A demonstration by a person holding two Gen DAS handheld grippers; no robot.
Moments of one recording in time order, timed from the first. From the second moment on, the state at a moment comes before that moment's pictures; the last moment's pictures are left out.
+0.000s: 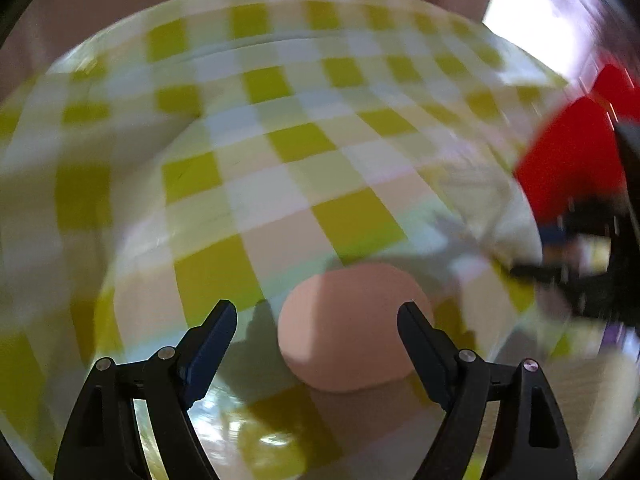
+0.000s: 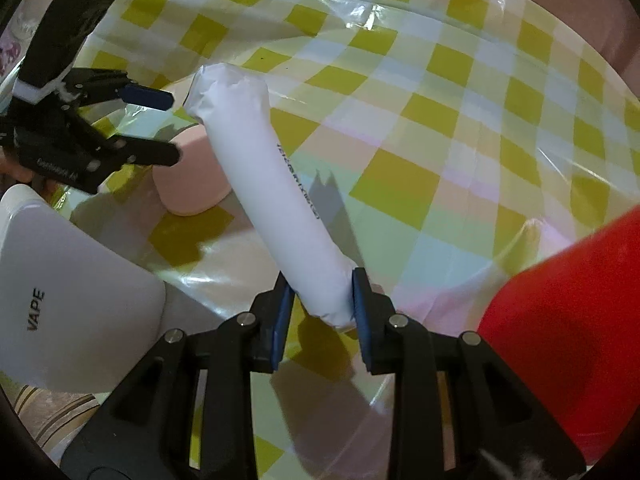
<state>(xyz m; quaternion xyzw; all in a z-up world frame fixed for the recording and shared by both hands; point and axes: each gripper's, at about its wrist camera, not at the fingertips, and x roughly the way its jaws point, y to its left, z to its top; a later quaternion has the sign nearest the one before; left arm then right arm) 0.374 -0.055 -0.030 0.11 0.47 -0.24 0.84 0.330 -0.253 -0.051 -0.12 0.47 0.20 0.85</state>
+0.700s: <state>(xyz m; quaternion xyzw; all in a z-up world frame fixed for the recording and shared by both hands) 0.371 -0.073 -0.058 0.27 0.41 -0.34 0.80 0.337 -0.263 -0.050 -0.07 0.49 0.17 0.85</state>
